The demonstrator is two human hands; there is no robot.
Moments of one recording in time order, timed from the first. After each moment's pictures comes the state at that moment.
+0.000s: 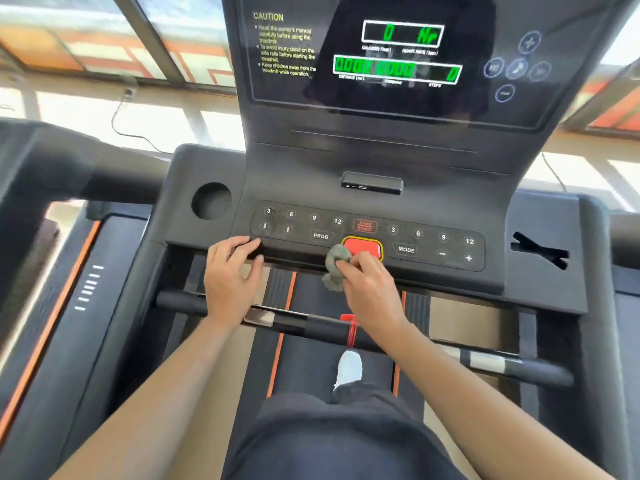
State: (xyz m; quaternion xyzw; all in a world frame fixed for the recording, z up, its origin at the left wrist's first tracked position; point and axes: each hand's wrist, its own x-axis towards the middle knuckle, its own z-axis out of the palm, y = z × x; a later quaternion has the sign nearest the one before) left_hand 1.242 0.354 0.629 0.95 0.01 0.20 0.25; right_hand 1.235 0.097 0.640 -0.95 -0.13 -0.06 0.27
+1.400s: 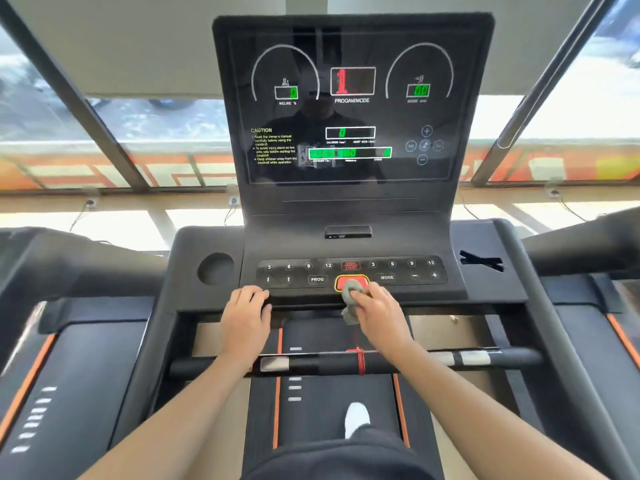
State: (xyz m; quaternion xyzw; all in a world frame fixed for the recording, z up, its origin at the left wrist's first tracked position) left_hand 1.256 0.371 0.635 0.96 -0.10 0.14 0.22; right_hand 1.215 0.093 0.654 -0.97 -0.02 -0.07 0.23
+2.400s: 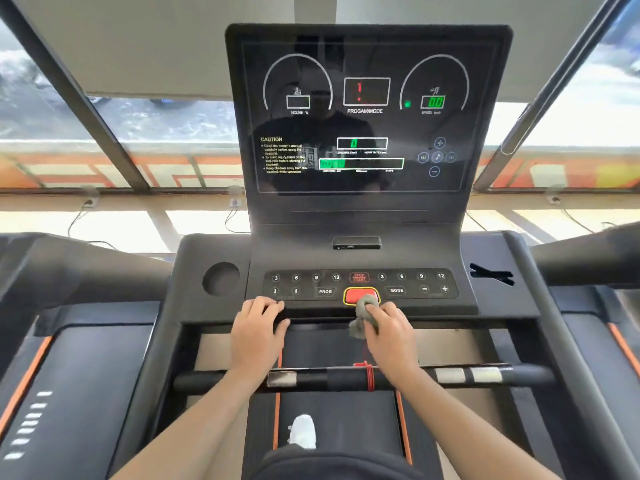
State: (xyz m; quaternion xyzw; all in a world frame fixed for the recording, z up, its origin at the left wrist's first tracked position) left_hand 1.261 0.365 0.630 0.96 -0.12 0.13 0.22; right_hand 1.205 0.104 0.654 -0.96 0.08 -0.10 0.26
